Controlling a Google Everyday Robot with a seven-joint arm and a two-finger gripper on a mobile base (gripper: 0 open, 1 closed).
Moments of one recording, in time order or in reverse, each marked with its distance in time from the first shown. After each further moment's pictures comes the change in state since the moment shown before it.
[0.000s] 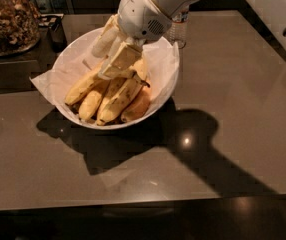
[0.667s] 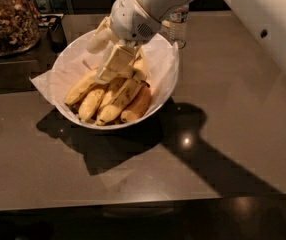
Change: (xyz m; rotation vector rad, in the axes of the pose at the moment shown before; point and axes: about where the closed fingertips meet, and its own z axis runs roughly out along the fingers) arm 0.004 -0.021 0.023 0.004 0.004 0.003
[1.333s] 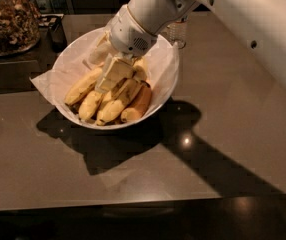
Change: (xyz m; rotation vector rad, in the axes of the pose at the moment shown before) arm 0.019 0.000 0.025 -0.008 0.021 0.040
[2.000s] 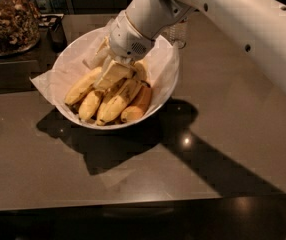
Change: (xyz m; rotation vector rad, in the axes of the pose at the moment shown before) arm 0.012 -0.005 0.011 0.008 0.025 0.005
